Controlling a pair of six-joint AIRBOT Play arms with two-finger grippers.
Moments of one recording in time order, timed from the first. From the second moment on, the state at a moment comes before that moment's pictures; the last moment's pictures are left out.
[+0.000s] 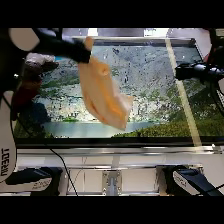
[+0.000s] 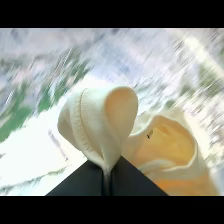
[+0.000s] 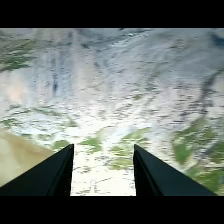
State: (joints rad) left arm -0.42 -1.40 1.91 1.54 -1.33 -1.46; right arm 0.01 -0.98 1.24 -1.38 0.88 1.40
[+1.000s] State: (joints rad) left arm -0.01 -1.39 1.28 1.93 -1.43 -1.65; right arm 0.24 -1.35 0.92 -0.93 0.52 1.37
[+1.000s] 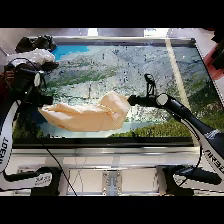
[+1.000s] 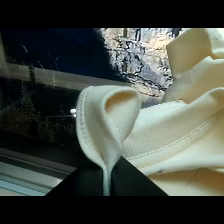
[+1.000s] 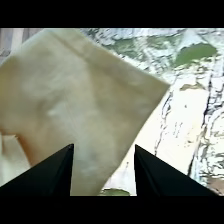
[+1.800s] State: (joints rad) left arm 0.03 -1.39 1.28 1.91 -1.44 -1.63; right arm 0.16 -1.62 0.92 -0.27 0.60 1.10
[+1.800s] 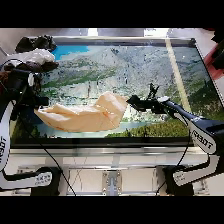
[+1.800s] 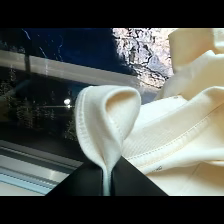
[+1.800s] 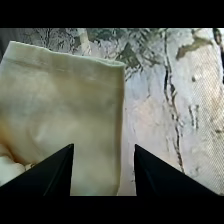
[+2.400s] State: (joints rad) left arm 0.03 -1.39 1.27 1.90 -1.43 -1.63; right arm 0.19 -1.75 1.06 -0.11 0.62 1.00
